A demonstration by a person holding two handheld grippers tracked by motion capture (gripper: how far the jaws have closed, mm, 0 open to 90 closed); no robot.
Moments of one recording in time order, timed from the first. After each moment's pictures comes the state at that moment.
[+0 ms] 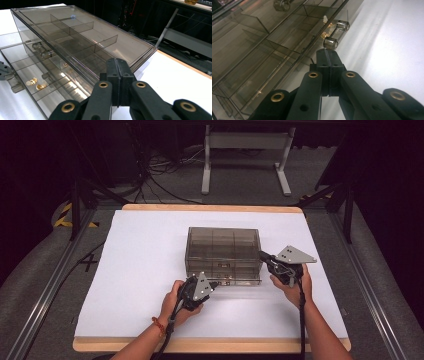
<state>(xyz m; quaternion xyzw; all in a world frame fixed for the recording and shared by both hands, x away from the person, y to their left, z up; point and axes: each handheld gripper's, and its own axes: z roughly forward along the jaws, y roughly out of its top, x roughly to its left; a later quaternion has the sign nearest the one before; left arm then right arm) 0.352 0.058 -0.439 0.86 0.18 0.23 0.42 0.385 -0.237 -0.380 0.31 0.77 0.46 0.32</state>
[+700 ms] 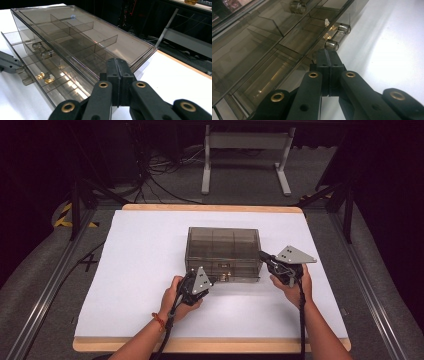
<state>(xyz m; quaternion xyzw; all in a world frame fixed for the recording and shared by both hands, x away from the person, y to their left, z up) 0.365 0.061 -0.436 0.86 0.19 0.23 0.42 0.385 -0.237 -0.380 0.31 0.77 0.46 0.32</state>
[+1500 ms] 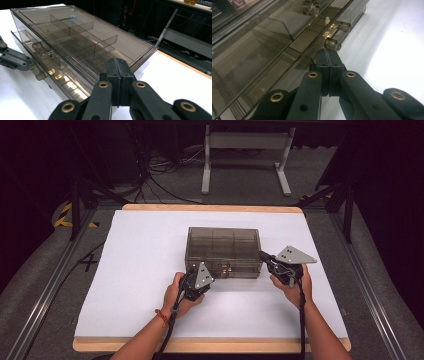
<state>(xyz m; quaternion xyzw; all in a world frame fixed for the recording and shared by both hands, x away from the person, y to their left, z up) 0.378 0.055 -0.437 0.86 0.20 0.23 0.42 0.385 -0.237 -0.380 0.31 0.77 0.46 0.32</state>
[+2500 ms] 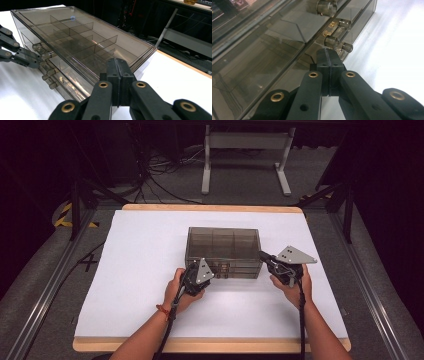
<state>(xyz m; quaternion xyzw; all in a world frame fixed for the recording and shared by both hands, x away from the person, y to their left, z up) 0.392 0.054 -0.440 0.86 0.20 0.23 0.41 0.384 -0.238 -0.381 0.31 0.77 0.46 0.31</state>
